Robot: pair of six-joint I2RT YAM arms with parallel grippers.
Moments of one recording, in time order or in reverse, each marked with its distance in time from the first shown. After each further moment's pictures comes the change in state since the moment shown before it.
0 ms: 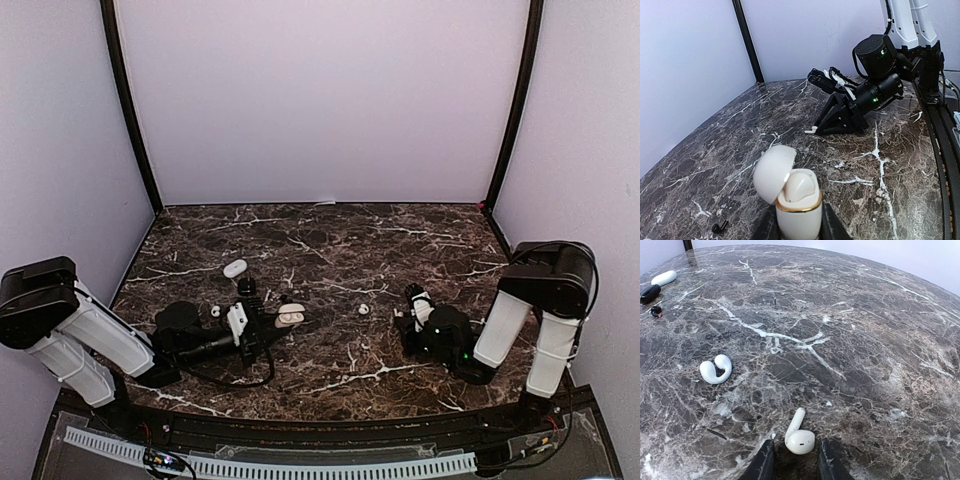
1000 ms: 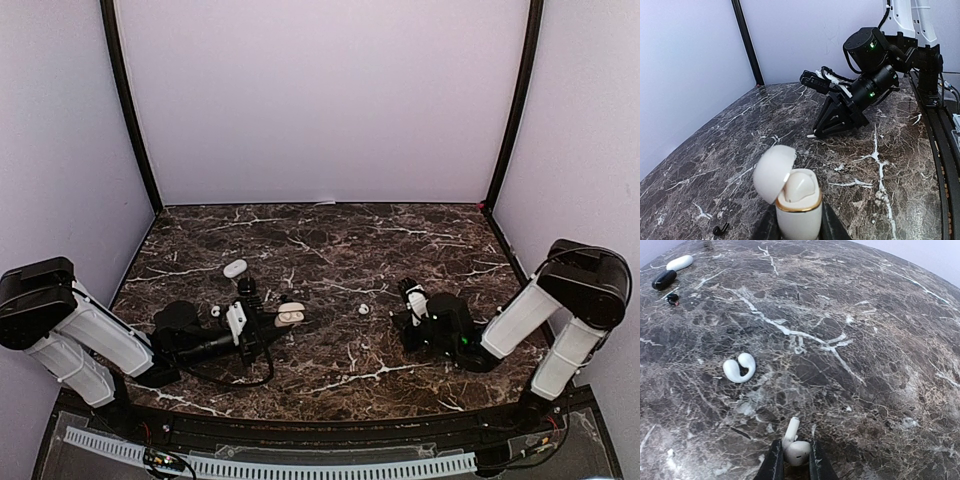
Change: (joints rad) left arm 0.000 -0.011 0.000 0.000 0.003 0.000; right arm -0.023 -0.168 0.061 -0.300 -0.094 -0.018
